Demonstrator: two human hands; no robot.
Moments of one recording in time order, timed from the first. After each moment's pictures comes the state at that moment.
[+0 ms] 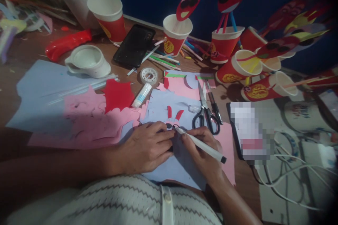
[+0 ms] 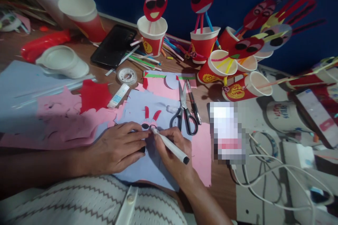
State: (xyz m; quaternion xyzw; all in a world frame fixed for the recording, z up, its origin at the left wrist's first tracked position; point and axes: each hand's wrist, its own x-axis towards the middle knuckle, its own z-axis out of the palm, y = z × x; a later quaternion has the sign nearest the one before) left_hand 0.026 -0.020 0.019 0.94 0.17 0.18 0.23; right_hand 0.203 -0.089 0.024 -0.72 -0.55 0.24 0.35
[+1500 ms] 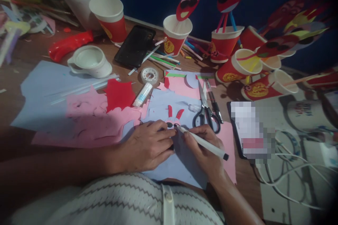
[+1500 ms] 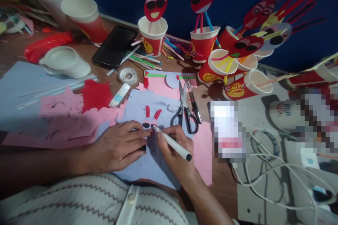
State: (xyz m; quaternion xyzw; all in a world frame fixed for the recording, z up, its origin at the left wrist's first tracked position) left_hand 0.027 -0.020 0.021 0.95 0.16 0.19 0.20; right_hand 0.204 -0.090 0.027 -0.74 -0.53 0.26 0.33
